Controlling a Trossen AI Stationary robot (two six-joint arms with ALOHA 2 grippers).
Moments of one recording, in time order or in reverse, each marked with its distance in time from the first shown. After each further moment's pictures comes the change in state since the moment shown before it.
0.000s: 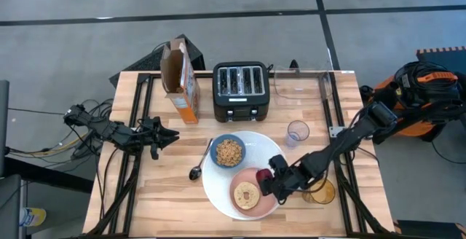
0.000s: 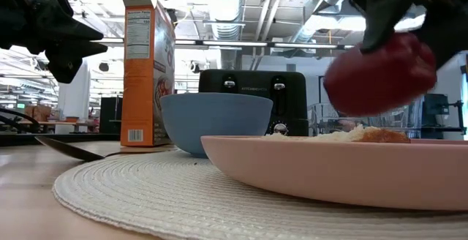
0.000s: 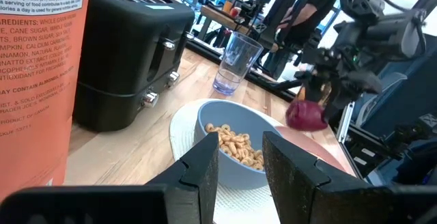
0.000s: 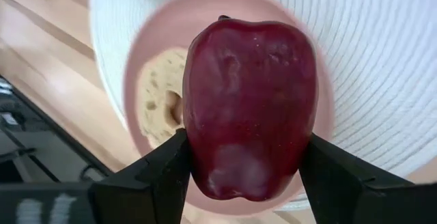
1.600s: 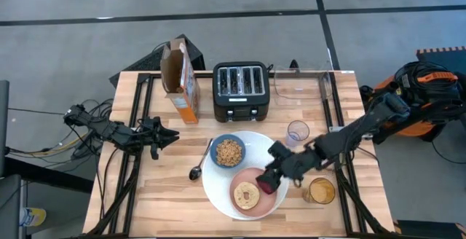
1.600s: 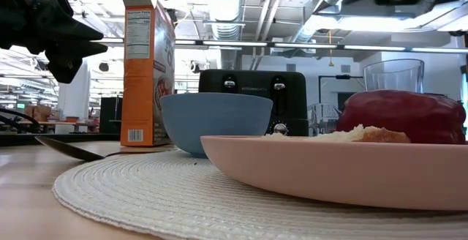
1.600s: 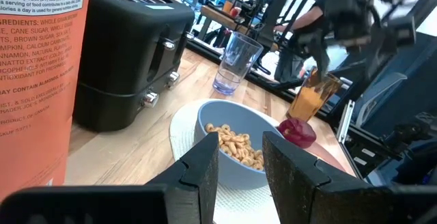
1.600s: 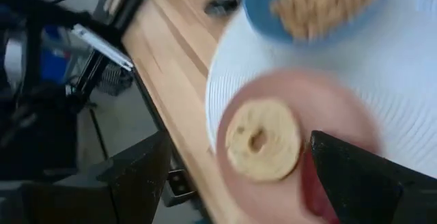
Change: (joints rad) left arm 0.000 0.000 0.000 0.000 0.000 0.000; right arm -0.058 -0.194 0.001 0.137 0.016 -0.414
